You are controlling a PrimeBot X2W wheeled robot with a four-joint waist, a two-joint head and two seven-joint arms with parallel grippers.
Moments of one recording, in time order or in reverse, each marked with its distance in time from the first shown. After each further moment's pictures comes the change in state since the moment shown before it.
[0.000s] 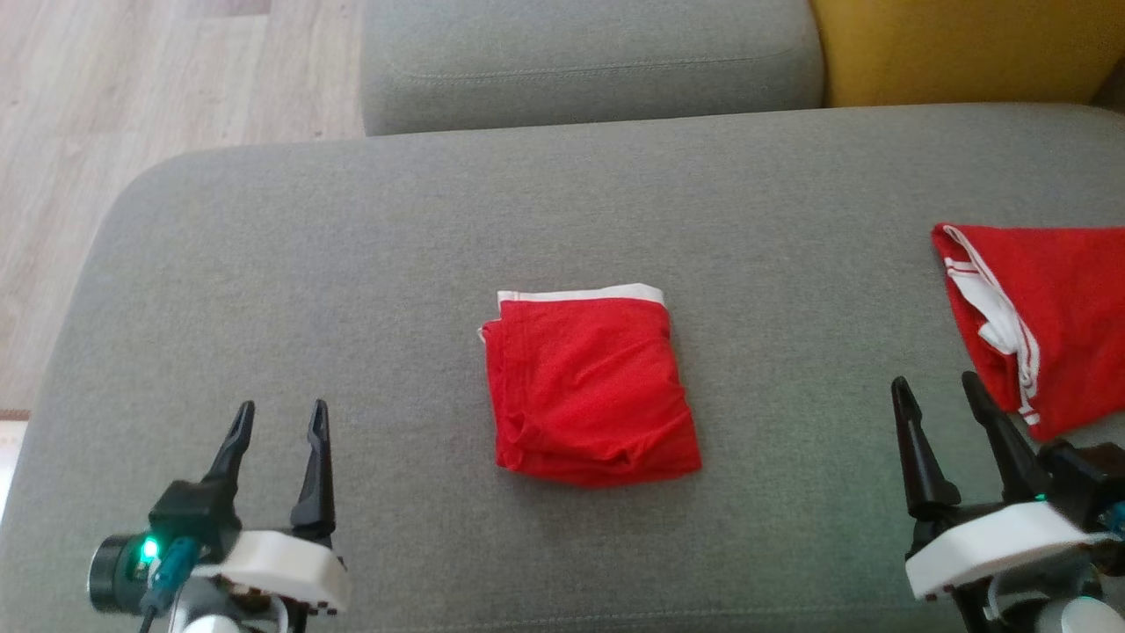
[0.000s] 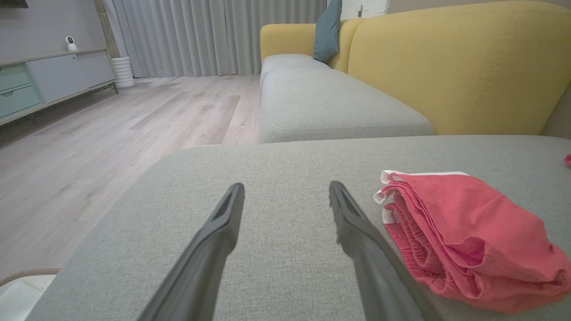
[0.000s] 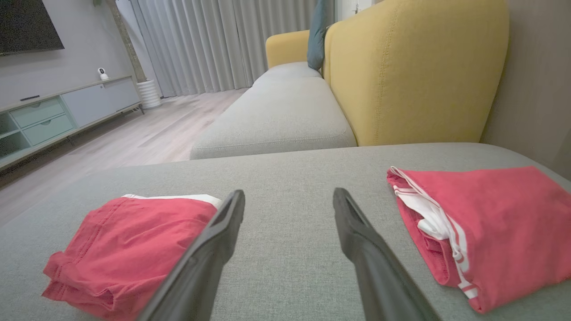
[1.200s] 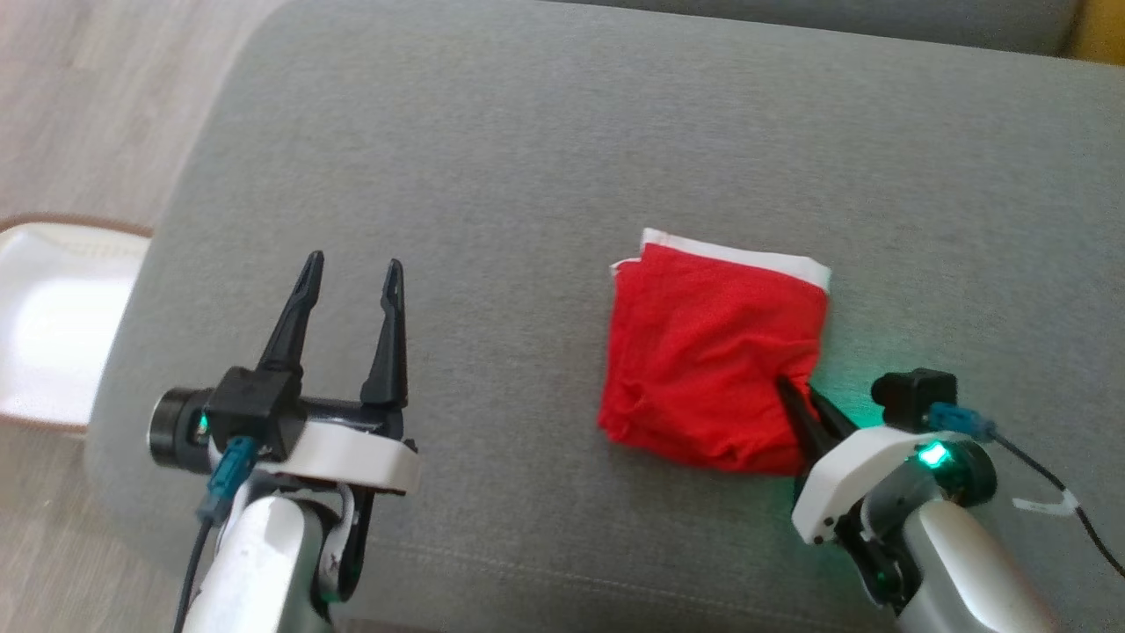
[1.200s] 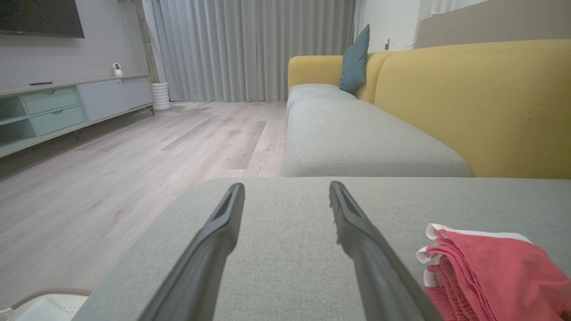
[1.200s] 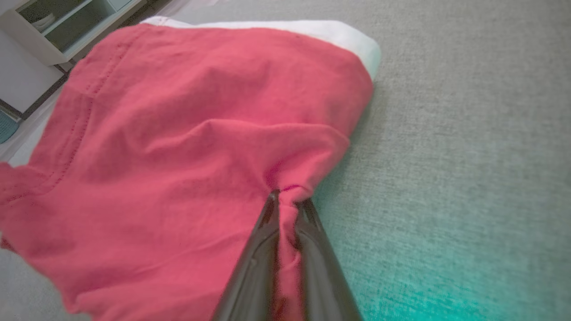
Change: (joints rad) left arm -0.223 -0.107 -0.051 -0.029 0.087 -0.047 -0.030; right arm -0.372 -0.029 0.287 0.610 0.161 0.000 0.005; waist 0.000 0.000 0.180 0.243
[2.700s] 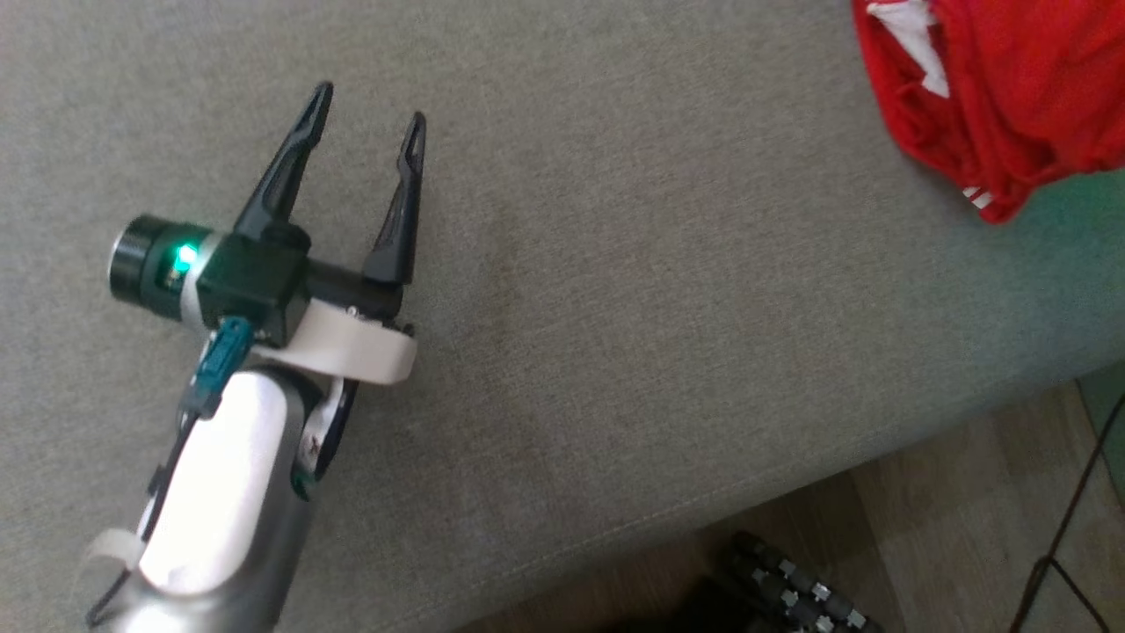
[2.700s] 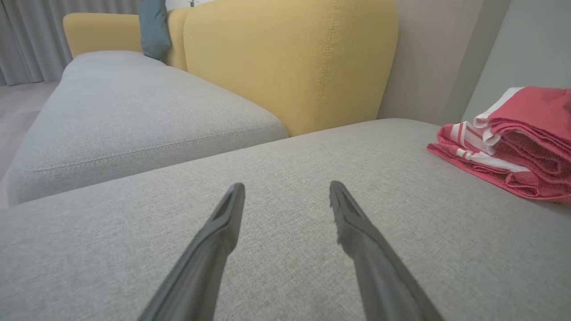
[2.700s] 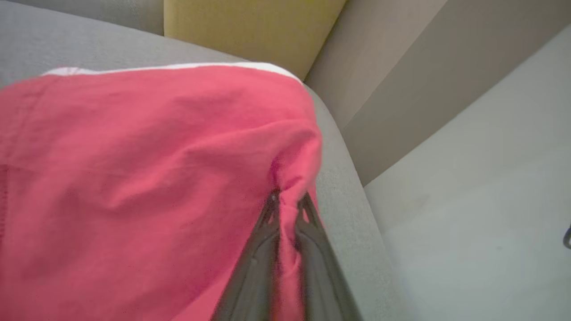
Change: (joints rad) left arm -0.241 0.060 -0.041 -0.040 0.094 -0.078 0.048; right arm -0.513 -0.467 -0.038 0.156 -0.059 0.000 -0.092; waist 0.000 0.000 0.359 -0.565
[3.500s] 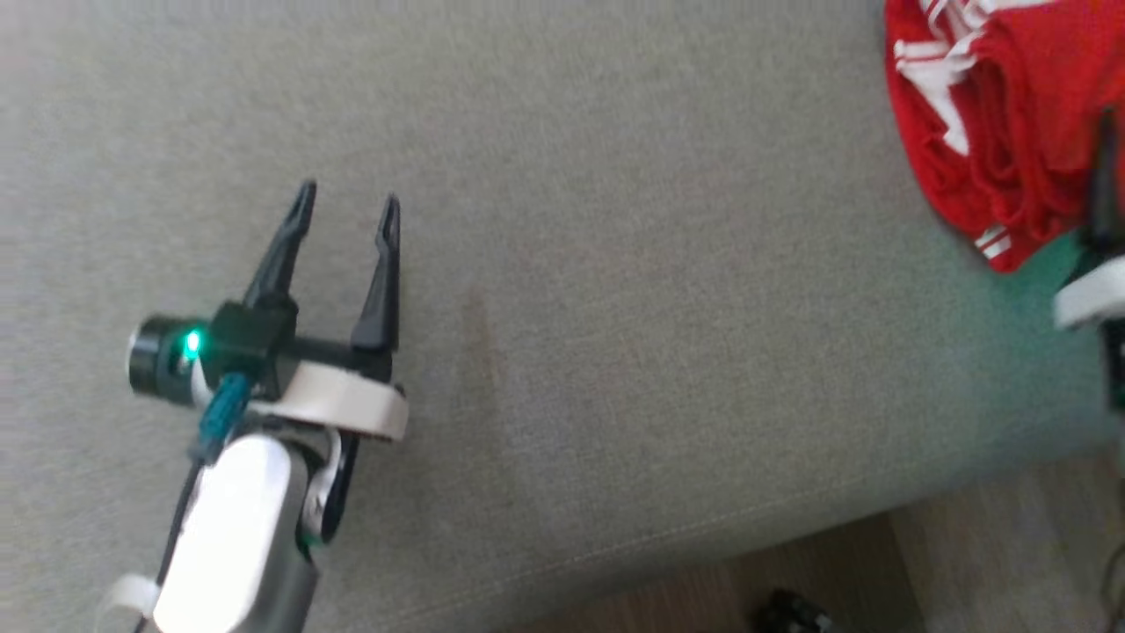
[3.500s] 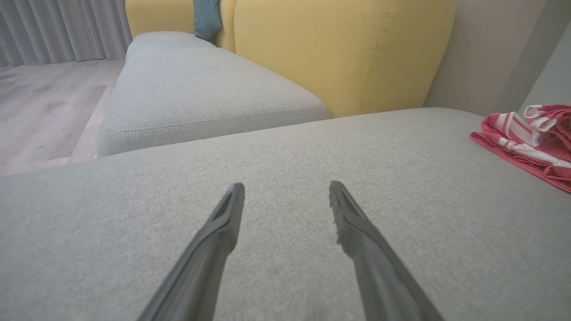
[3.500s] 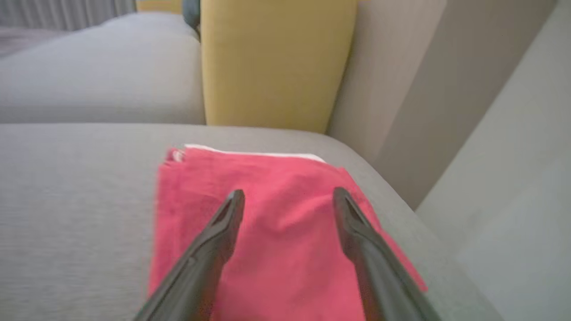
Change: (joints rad) left arm 0.102 -0.018 0.017 0.085 -0.066 0.053 -0.040; right arm 0.215 0.218 -0.267 -0.087 -0.087 0.000 -0.219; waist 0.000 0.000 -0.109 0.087
